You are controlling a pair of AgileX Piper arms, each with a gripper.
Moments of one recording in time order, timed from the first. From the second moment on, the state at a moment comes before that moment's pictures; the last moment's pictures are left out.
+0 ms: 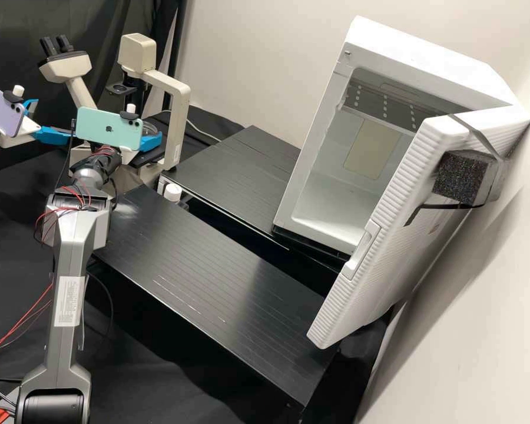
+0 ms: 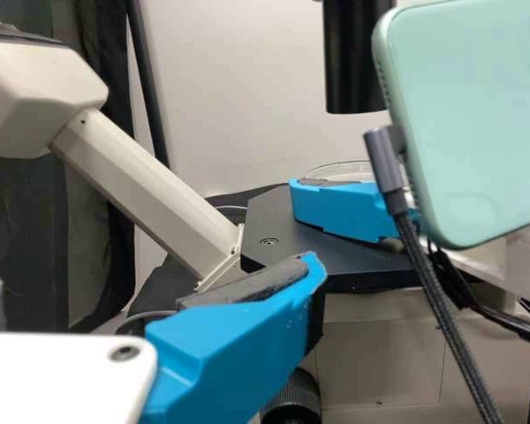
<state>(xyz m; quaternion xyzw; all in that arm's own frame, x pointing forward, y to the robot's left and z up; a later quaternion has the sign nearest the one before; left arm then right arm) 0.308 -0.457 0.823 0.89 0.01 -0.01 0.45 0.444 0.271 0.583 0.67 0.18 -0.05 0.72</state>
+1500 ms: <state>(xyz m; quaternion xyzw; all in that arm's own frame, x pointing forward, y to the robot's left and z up) 0.308 -0.457 0.823 0.89 0.01 -0.01 0.45 0.230 0.102 0.756 0.65 0.00 0.04 0.76</state>
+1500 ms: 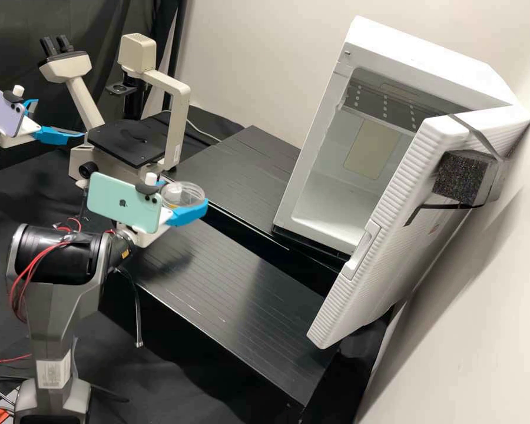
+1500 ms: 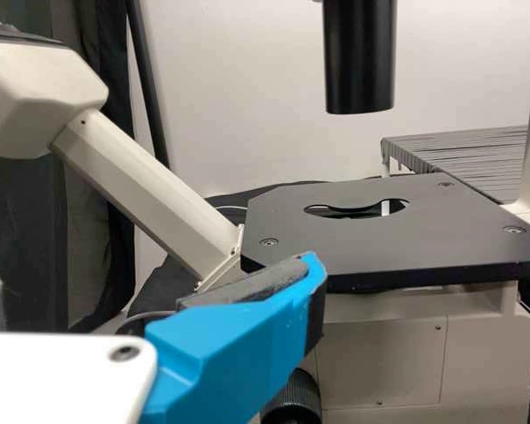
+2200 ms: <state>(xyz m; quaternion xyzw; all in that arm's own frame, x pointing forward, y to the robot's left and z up) 0.308 -0.457 0.823 0.89 0.01 -0.01 0.45 0.205 0.037 0.781 0.67 -0.08 -0.01 0.74</state>
